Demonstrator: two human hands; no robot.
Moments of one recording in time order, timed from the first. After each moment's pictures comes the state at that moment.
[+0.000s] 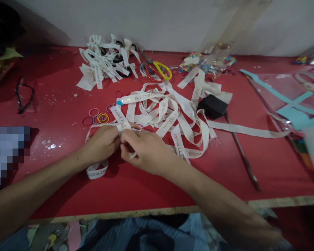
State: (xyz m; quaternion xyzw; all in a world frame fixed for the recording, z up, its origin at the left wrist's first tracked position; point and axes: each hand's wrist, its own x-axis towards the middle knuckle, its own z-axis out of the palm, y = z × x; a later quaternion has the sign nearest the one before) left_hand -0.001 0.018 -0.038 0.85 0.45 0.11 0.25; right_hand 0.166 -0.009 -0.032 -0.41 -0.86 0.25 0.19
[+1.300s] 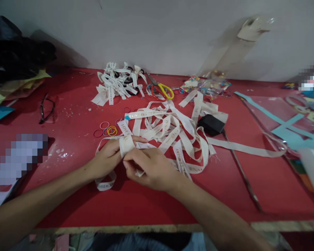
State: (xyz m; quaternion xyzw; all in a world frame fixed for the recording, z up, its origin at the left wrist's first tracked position) left_hand 0.002 0.009 -0.025 0.76 0.33 0.32 0.46; right_hand 0.166 -0.014 -0.030 -0.31 -0.86 0.22 0.35
